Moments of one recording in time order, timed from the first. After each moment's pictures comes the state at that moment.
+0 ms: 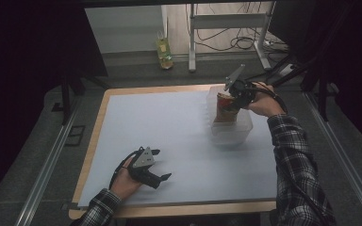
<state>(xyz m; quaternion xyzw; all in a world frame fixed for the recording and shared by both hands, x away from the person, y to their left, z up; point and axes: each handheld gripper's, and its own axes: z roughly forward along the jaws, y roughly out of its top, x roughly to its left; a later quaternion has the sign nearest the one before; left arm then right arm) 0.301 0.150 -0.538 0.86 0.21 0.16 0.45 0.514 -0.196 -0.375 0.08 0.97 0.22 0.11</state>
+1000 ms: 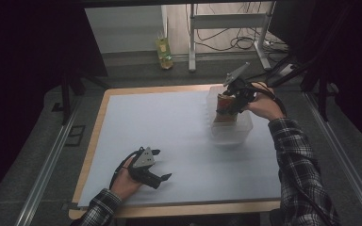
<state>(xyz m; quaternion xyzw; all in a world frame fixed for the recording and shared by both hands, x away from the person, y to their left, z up) 0.301 0.149 -0.539 0.86 0.21 0.16 0.45 0.498 -0.189 -0.366 0.14 0.94 0.30 0.10</state>
